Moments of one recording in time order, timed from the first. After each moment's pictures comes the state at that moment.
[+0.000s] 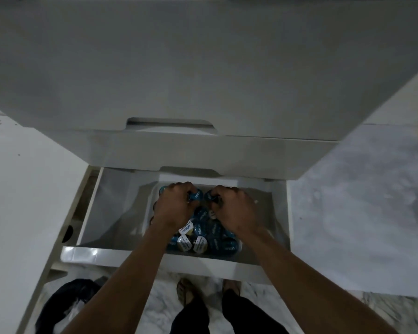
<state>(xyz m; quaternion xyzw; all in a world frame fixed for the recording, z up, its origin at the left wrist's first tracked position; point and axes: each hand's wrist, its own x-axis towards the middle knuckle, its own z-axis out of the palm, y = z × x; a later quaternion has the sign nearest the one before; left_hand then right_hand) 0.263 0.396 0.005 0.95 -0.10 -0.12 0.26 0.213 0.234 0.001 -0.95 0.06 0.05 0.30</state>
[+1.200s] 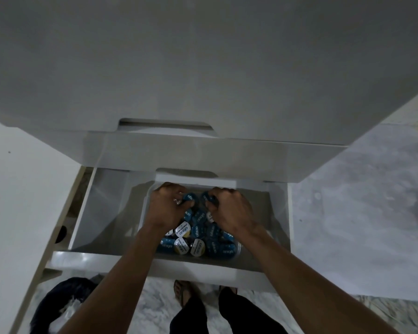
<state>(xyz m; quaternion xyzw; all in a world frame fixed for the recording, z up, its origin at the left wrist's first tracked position) 0.269 0.406 -0.004 0.94 -0.07 -0.09 0.34 0.223 0.236 -0.007 -0.95 0.05 0.09 0.29</state>
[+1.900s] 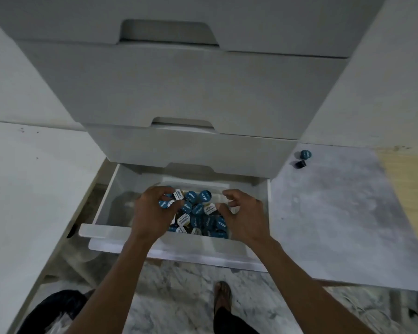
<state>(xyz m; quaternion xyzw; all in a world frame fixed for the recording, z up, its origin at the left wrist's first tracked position) 0.195 0.436 0.079 0.92 -0.03 0.01 0.39 0.141 0.224 0.057 -0.89 0.10 -0.07 0.45</state>
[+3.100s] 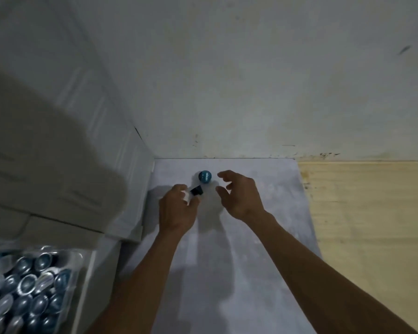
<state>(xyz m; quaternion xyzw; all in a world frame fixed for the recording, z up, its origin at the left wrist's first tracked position) 0.268 -0.017 -0.015 0.90 0.05 -0.10 0.43 0.241 -0.181 -0.002 -0.91 0.15 0.01 0.39</state>
